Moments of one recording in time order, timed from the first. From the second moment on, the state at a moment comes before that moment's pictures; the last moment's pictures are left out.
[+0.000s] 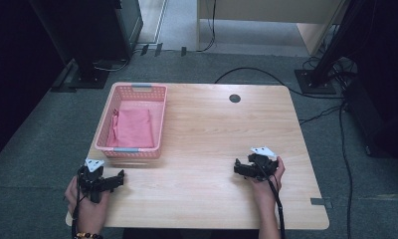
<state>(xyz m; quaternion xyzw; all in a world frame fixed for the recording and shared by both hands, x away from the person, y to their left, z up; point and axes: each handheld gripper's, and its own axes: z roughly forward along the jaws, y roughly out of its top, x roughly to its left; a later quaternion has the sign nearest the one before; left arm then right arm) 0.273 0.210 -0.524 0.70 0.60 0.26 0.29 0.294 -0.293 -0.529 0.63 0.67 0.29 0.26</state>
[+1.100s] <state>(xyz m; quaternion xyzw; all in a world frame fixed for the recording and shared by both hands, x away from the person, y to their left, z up) 0.273 0.210 -0.524 0.70 0.60 0.26 0.29 0.283 -0.323 -0.529 0.65 0.66 0.29 0.27</state>
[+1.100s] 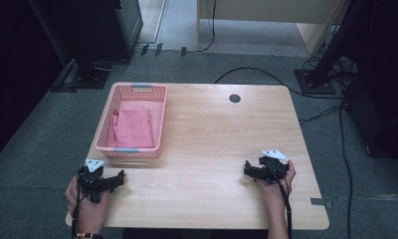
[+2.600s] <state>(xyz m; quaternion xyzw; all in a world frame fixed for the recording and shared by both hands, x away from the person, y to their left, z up) 0.273 0.209 -0.524 0.70 0.60 0.26 0.29 0.267 -0.368 -0.530 0.66 0.64 0.28 0.27</state>
